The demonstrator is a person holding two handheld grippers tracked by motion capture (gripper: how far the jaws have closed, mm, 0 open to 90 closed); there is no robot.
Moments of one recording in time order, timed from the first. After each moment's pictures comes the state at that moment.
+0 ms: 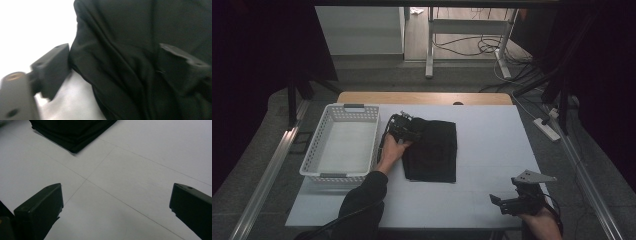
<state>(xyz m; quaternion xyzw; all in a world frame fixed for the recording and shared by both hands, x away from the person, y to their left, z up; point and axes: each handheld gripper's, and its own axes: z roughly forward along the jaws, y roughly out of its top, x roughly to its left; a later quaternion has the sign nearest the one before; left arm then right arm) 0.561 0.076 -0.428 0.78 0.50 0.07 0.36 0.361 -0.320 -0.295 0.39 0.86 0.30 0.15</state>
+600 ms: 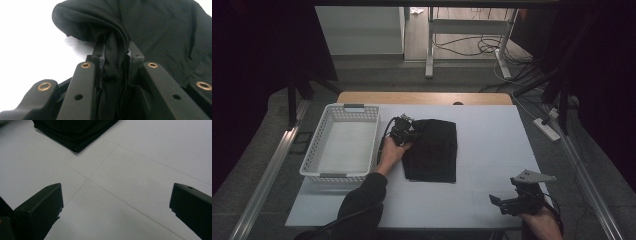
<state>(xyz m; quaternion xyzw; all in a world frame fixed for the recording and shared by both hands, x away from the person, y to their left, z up) 0.549 0.074 -0.429 0.78 0.47 0.02 0.41 0.362 -0.319 -0.295 0.39 0.86 0.30 0.14</state>
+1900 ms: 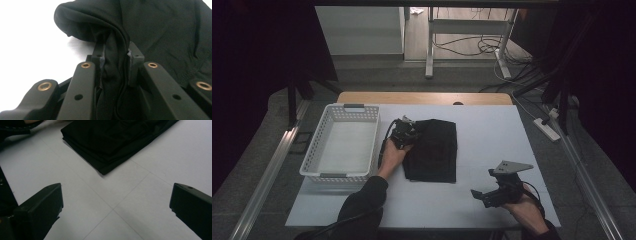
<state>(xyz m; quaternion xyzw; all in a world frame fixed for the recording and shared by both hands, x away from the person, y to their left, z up) 0.540 0.069 -0.429 0.78 0.47 0.07 0.41 0.386 -0.273 -0.302 0.32 0.89 0.33 0.09</state>
